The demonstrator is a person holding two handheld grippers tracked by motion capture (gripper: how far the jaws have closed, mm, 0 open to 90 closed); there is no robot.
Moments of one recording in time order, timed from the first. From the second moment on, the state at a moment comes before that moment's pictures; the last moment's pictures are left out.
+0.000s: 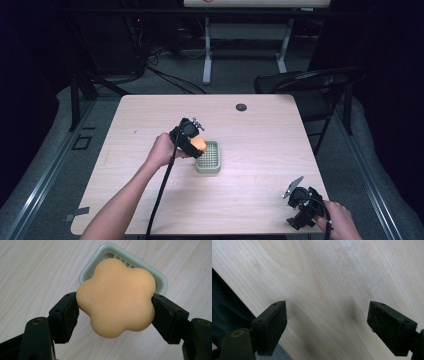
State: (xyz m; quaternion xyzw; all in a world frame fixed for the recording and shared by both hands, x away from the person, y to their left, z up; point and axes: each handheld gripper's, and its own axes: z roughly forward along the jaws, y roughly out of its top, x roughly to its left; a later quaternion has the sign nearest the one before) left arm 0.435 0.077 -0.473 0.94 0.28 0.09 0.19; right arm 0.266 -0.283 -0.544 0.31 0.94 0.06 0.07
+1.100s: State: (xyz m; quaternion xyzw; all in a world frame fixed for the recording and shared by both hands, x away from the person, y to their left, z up) left arm 0.448 0.048 -0.506 0.94 0.28 0.06 0.19; right arm 0.266 -0.283 -0.544 0.31 0.95 0.06 0.07
